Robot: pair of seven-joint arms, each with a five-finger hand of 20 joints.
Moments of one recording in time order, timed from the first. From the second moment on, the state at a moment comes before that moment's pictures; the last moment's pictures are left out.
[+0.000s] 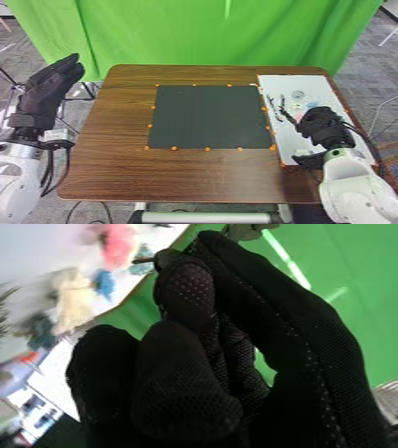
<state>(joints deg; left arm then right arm) 116.0 -59.0 -111.1 -117.7 59.3 -6.0 9.9 -110.7 -42.7 81.8 -123.6 -104.8 22.8 37.0</state>
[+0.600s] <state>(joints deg) 123.0 -49.5 -120.4 -109.1 59.5 7.1 11.2 -85.7 -44.8 61.7 -119.0 -72.4 17.2 35.1</state>
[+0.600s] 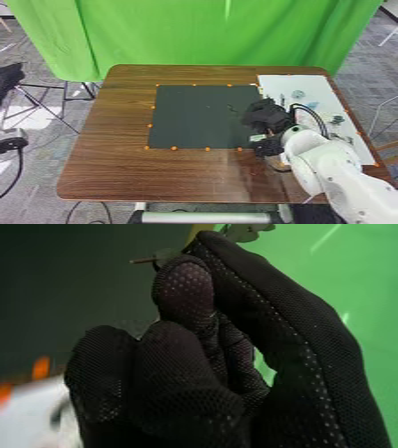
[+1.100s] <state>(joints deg) 123.7 -49.5 -119.1 -107.1 63.0 6.0 10.7 -76.3 -52.7 49.8 -115.4 -61.8 19.6 37.4</state>
